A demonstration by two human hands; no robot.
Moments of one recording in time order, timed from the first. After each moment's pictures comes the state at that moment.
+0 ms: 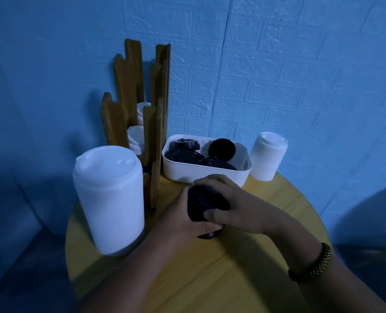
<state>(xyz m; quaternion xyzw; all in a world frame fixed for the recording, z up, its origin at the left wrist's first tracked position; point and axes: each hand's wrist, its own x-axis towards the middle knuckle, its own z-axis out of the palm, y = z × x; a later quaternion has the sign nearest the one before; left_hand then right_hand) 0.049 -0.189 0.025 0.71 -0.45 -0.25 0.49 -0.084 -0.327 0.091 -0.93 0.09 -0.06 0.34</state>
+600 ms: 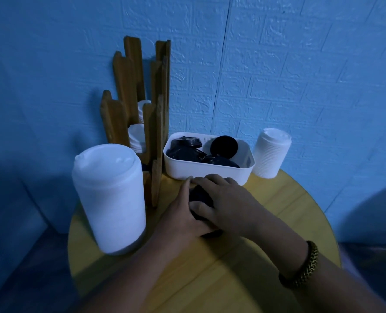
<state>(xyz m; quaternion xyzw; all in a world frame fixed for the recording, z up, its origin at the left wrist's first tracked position) 0.044 -0.191 0.024 0.73 -0.43 -0.22 0.48 -0.065 -0.297 0.092 -0.98 0.17 -0.06 0.10</state>
